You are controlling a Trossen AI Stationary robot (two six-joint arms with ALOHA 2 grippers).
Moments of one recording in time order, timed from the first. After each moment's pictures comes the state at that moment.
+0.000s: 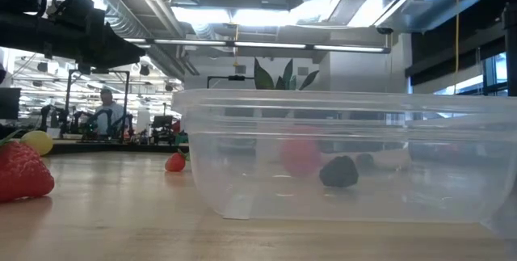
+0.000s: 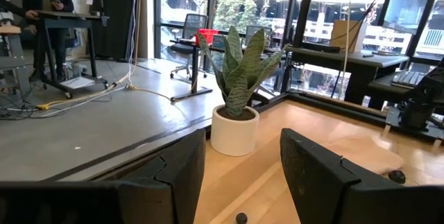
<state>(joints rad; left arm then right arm) 0.29 0.01 0.03 0.01 -0.41 -0.11 0.88 1.68 1.34 -1.29 -0.03 1.94</state>
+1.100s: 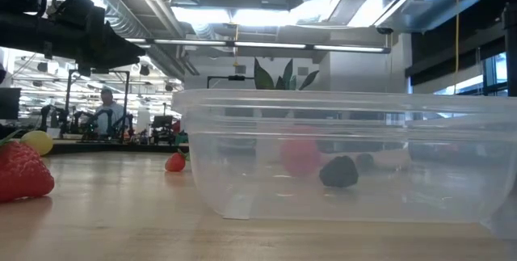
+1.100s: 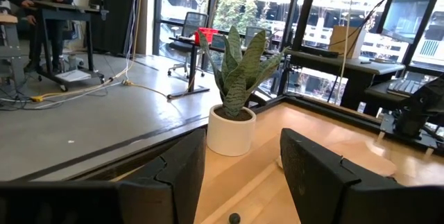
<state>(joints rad) 0.29 0.01 0.03 0.01 -0.41 -0.16 0.95 1.87 1.33 -1.26 -0.03 2.27</state>
